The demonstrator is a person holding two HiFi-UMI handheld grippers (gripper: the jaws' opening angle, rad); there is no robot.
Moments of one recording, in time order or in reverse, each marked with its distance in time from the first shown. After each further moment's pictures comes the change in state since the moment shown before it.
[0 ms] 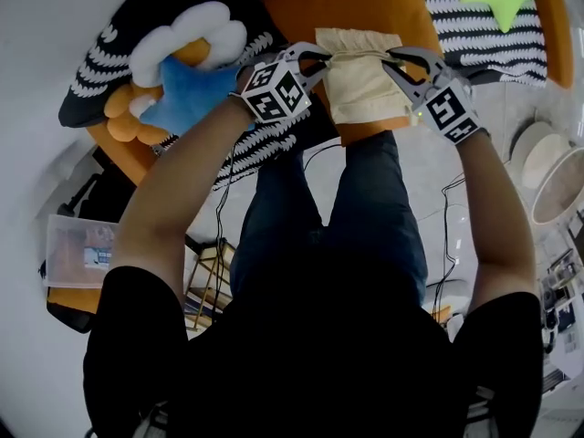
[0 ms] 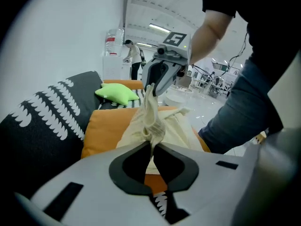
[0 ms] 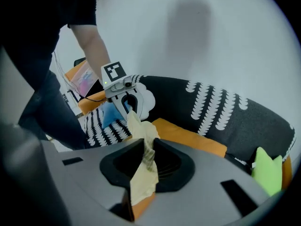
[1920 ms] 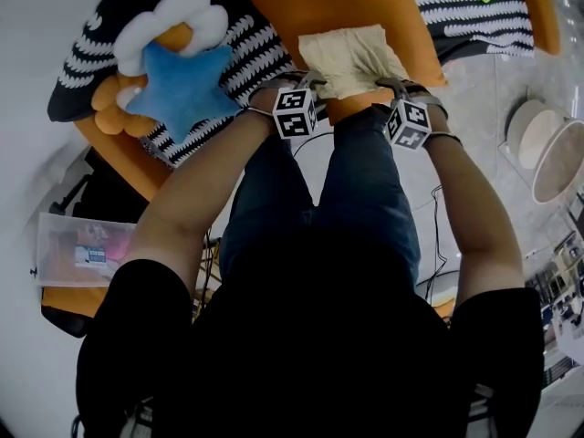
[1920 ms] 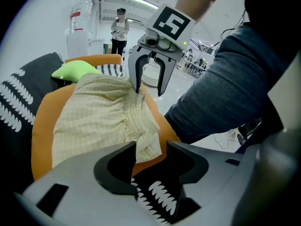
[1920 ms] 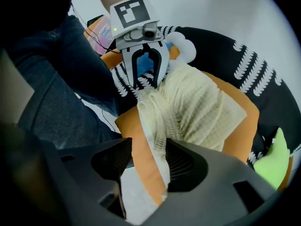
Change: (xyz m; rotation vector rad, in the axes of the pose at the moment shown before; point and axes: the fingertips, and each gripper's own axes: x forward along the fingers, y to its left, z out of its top) left arm 0.075 -0.167 -0.052 0.121 0.264 -0.206; right arm 0.003 0.156 -0.178 -0.143 0.465 0.145
